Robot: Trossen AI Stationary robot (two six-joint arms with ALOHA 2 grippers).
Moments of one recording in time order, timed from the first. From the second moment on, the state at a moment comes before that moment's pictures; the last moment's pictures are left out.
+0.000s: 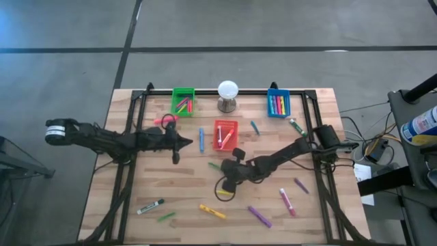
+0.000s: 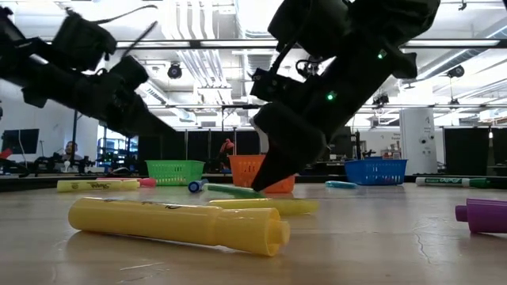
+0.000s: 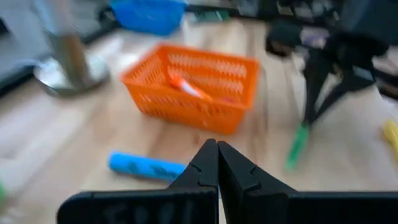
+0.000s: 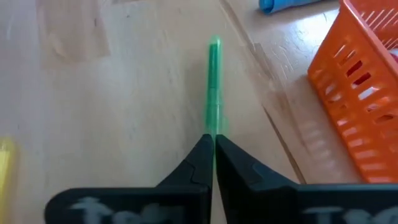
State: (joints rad) left arm 0.13 1.06 0.15 0.60 -0.07 -0.08; right arm 0.27 2.00 1.08 0.01 0.45 0.43
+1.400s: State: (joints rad) left arm 0.00 1.27 0.39 0.25 0.14 -0.24; right arm 0.15 1.99 1.08 -0.02 0.23 0.21
